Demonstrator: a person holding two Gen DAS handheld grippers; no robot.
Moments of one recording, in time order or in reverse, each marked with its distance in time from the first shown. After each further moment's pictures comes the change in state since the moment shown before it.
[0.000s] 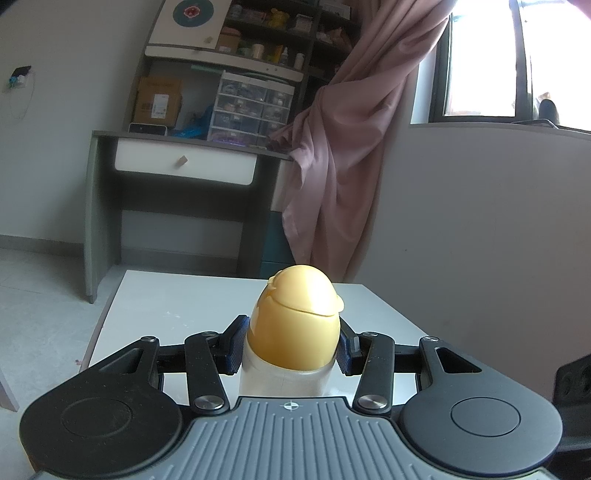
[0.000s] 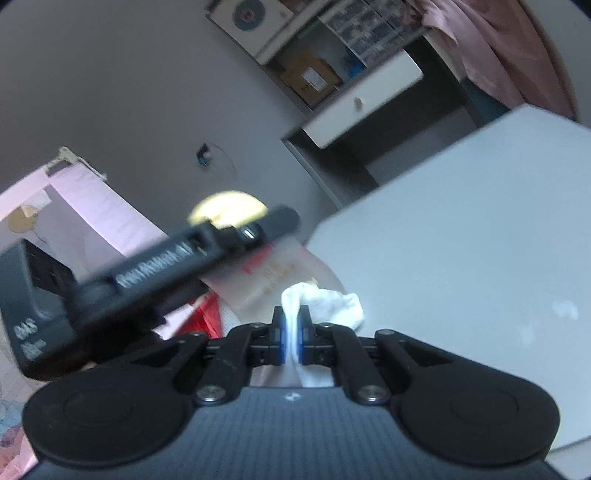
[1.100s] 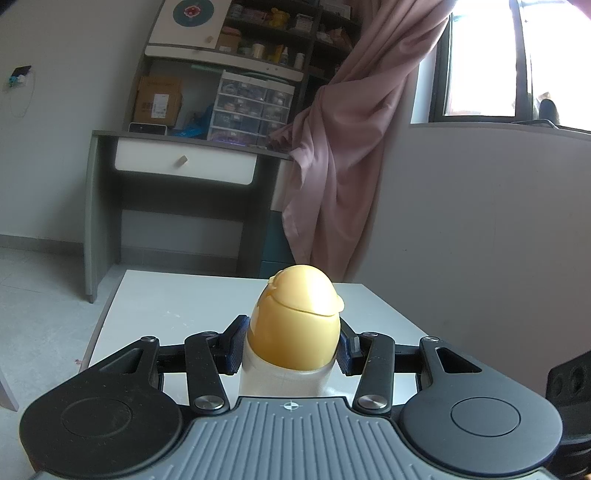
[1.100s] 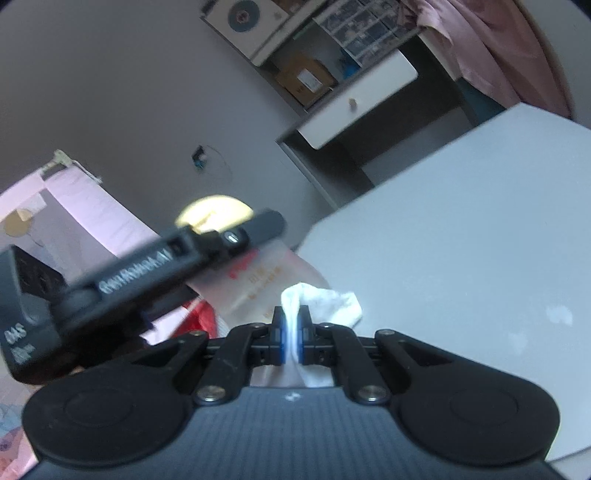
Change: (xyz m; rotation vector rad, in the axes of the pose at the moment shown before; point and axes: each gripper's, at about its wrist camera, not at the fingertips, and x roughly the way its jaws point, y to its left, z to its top) left arm -0.001 0.002 -0.001 -0.004 0.000 0.000; right arm 0.003 -0.010 0.002 0.019 0.006 -0.007
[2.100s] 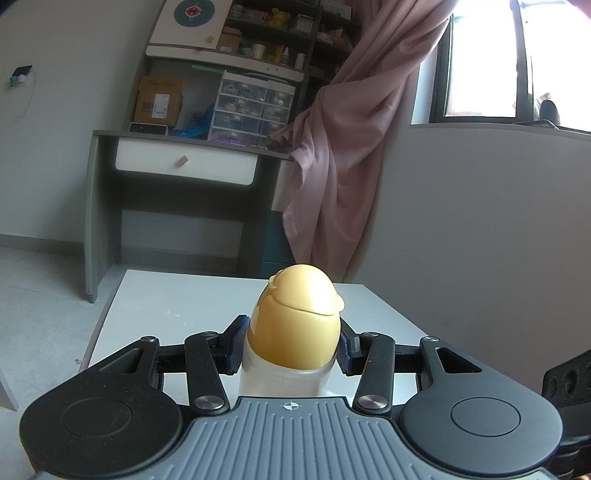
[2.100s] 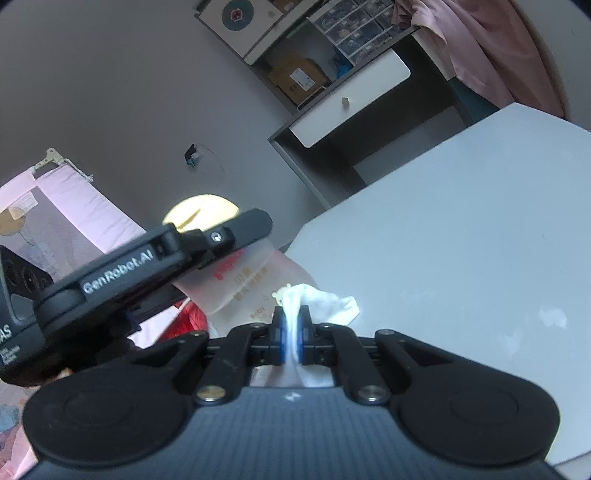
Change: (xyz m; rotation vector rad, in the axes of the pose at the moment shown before) left arm -0.002 0.000 -0.004 -0.001 -0.002 0.004; right arm 0.001 -0.007 0.000 0.002 0.006 -0.036
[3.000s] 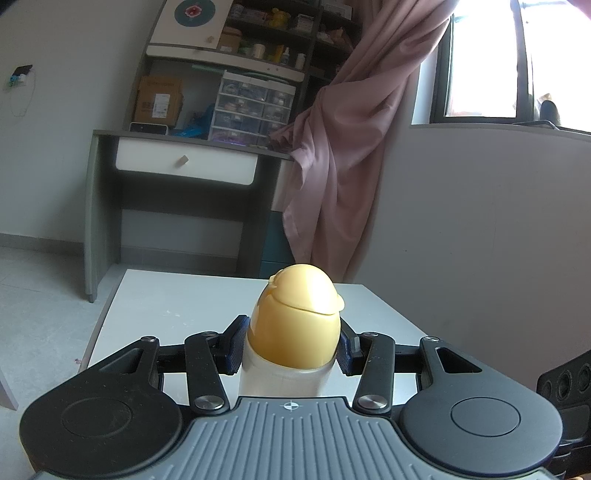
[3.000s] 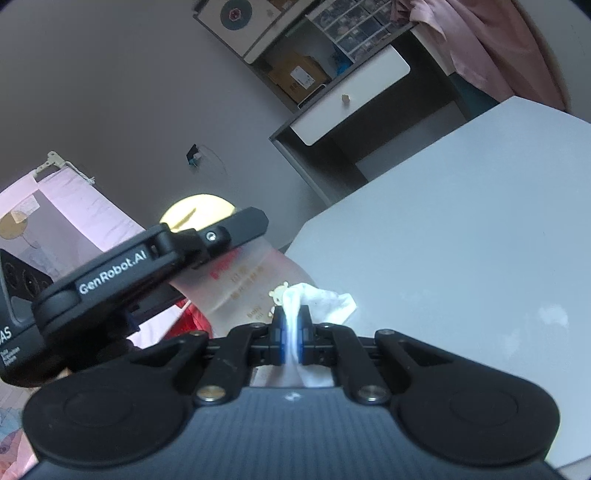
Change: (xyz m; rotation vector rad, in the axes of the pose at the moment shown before) left arm 0.000 0.003 0.003 -0.002 0.000 0.001; right arm 0.003 -0.008 -0.002 0.018 0.019 0.003
